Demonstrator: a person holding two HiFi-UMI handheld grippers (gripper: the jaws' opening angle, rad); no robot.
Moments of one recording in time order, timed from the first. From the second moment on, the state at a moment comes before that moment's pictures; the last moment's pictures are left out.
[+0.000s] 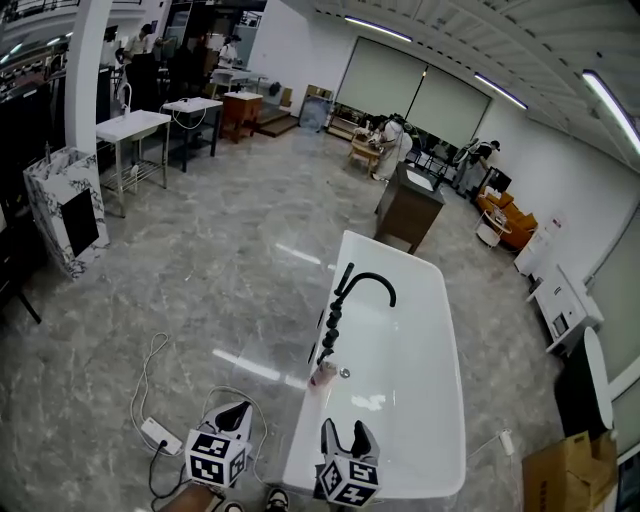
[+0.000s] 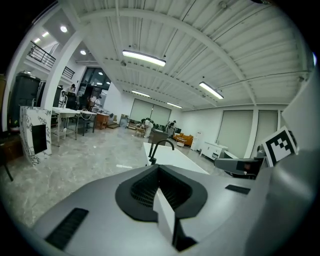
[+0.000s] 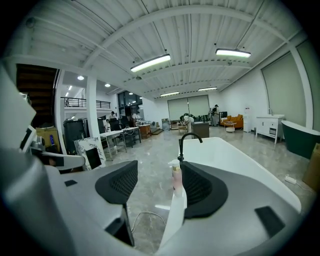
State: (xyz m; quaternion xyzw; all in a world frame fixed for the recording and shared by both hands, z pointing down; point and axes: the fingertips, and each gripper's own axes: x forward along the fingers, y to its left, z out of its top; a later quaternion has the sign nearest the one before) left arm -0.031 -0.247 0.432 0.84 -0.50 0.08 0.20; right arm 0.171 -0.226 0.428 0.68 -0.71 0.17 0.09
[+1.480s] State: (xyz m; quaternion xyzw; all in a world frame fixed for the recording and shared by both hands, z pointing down) left arm 0.062 -0.188 0.373 0.87 -0.47 0.06 0.15; right arm 0.249 -0.159 0.374 0.69 -0.71 0.13 0.08
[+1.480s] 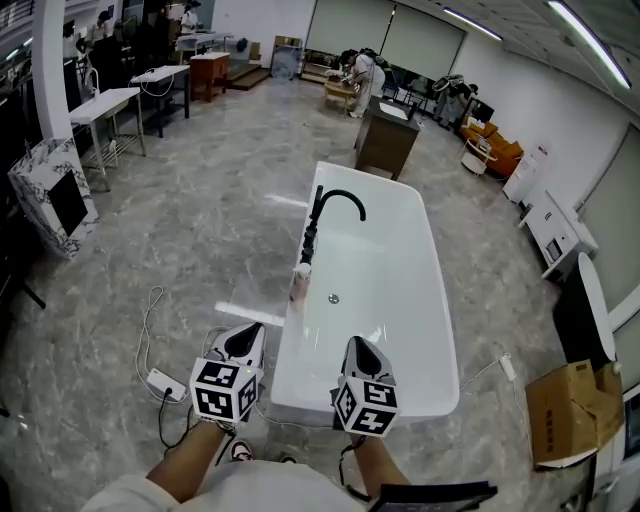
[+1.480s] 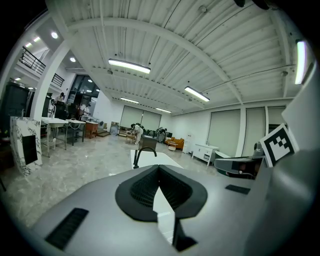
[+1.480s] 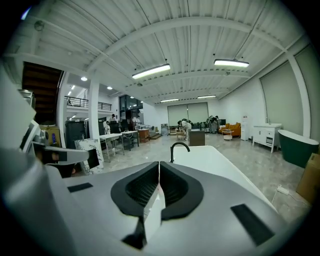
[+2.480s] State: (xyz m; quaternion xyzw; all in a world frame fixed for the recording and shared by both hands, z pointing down) left arm 0.069 -0.181 0.390 0.85 -0.49 0.08 0.16; right arm 0.266 -0.153 0.375 0.70 -0.70 0.14 0.06
